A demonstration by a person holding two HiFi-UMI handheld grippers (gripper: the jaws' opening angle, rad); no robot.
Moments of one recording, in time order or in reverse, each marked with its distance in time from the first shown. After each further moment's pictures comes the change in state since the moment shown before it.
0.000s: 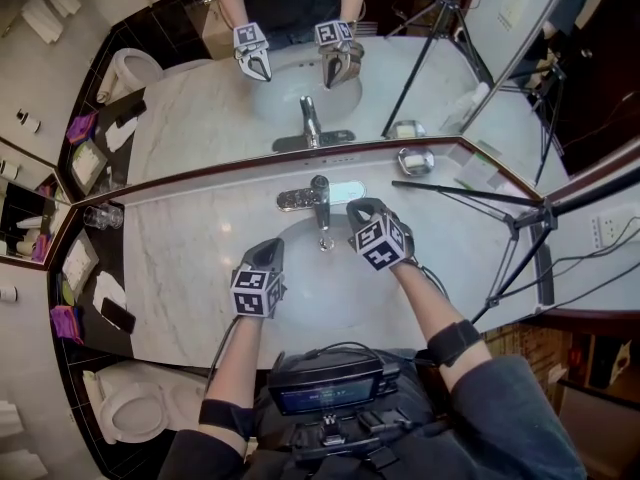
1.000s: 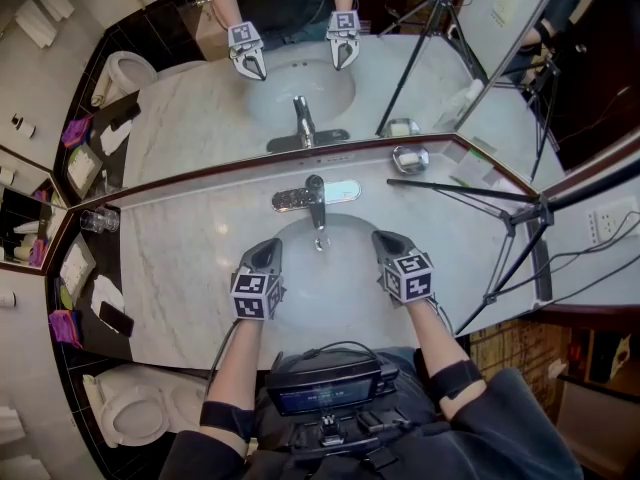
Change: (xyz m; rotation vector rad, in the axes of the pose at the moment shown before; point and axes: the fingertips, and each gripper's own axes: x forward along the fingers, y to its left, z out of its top) left arm -0.001 -0.007 0.005 0.028 -0.032 0.007; right arm -0.067 0.003 -0.085 0.538 -0.121 -0.030
